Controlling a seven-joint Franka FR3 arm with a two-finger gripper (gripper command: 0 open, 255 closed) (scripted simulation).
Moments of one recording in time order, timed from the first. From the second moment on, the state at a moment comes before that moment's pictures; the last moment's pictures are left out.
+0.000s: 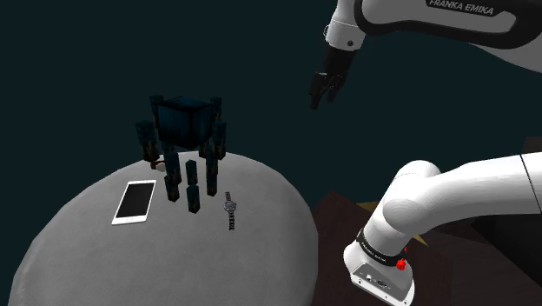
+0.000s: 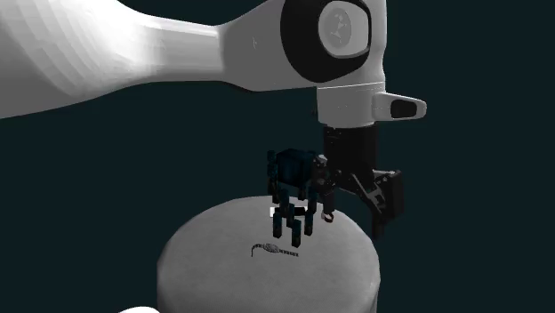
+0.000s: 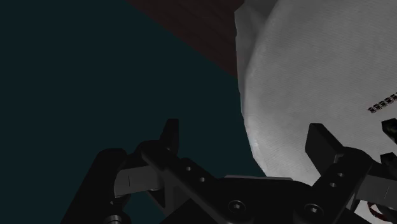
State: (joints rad) arm -0.01 -0.81 0.00 -2.34 -0.06 1.61 0.03
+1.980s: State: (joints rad) arm 0.09 -0.35 0.48 -1.96 0.09 1.84 0.56
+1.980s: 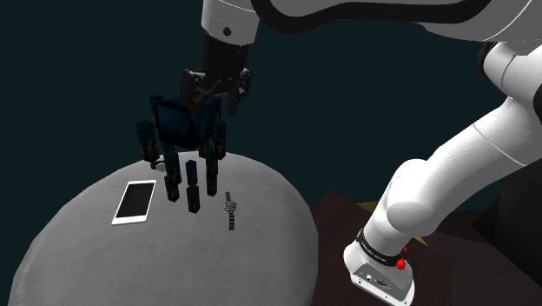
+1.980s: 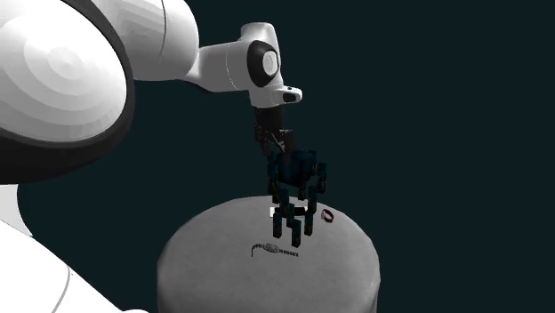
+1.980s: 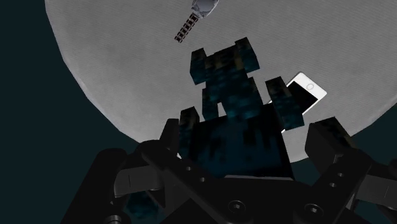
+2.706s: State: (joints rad) arm 0.10 -0.35 0.49 -2.04 0.10 1.92 0.56
